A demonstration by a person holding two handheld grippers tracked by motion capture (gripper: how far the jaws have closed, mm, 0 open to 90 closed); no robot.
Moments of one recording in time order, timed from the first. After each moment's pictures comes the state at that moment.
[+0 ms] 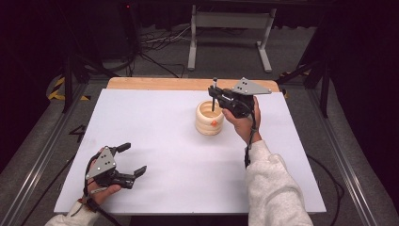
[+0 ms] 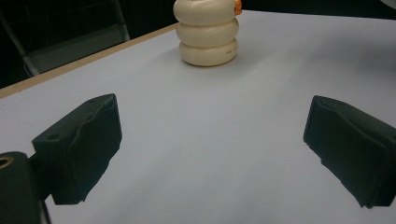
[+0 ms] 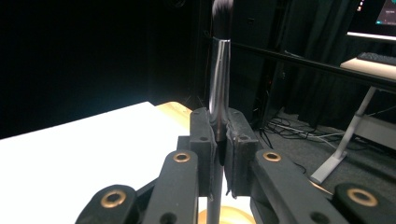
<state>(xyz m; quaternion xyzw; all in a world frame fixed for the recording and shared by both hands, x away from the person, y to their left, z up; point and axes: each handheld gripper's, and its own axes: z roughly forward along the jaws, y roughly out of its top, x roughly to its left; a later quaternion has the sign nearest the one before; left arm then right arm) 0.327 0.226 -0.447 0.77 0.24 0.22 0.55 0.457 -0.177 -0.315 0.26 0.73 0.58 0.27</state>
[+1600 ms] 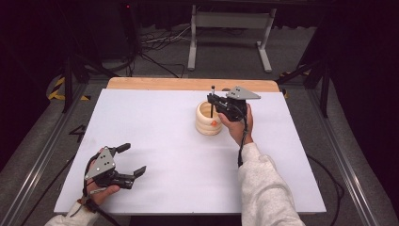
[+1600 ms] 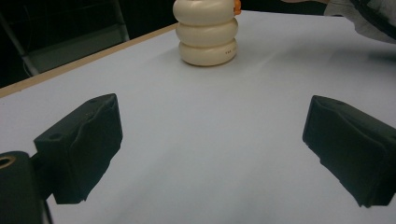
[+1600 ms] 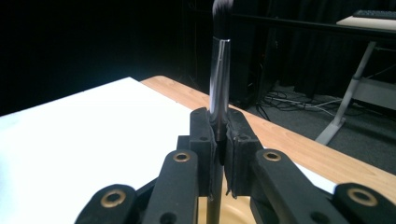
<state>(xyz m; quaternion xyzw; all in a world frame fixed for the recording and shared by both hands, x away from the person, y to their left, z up) 0.326 0.227 -0.448 0.77 0.24 0.22 0.55 0.485 -0.176 -0.370 0.31 0.73 0.55 0.26</state>
